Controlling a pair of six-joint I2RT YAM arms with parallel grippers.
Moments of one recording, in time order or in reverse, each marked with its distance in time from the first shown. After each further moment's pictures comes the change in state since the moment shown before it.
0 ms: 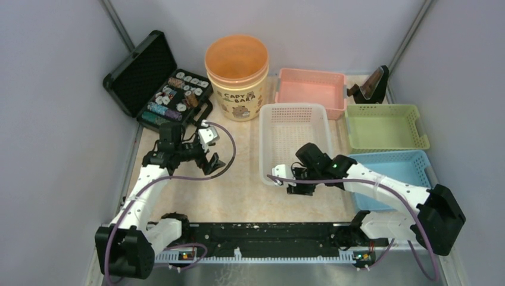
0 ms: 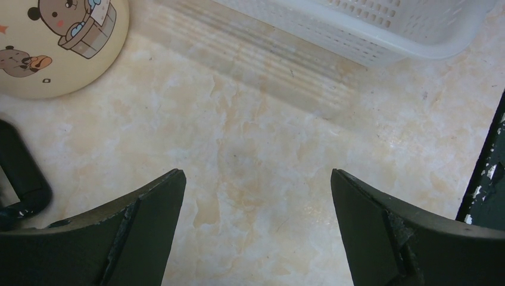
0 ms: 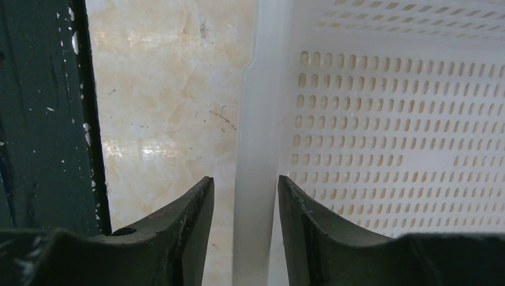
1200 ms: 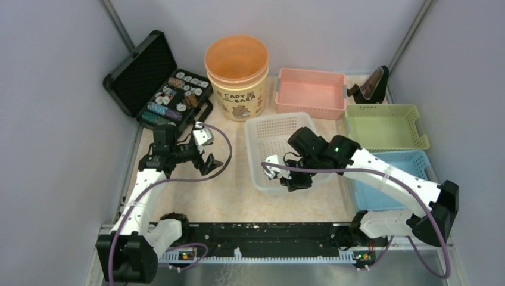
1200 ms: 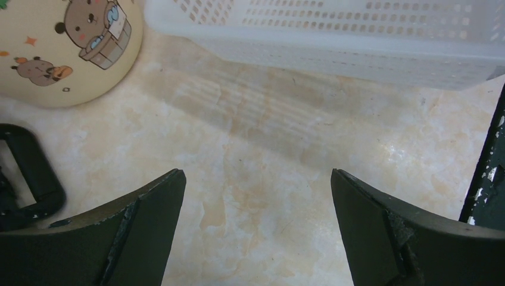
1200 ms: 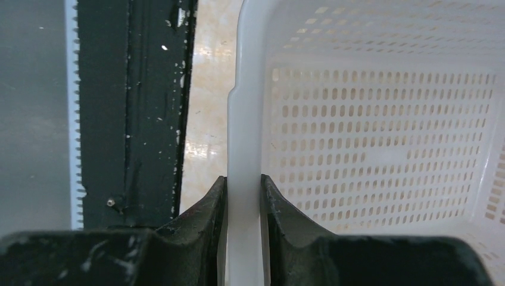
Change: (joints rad) left arm 0.068 -0.021 -0.019 0.002 0.084 0.027; right arm 0.100 0.074 0.405 -0.388 -0.088 0.050
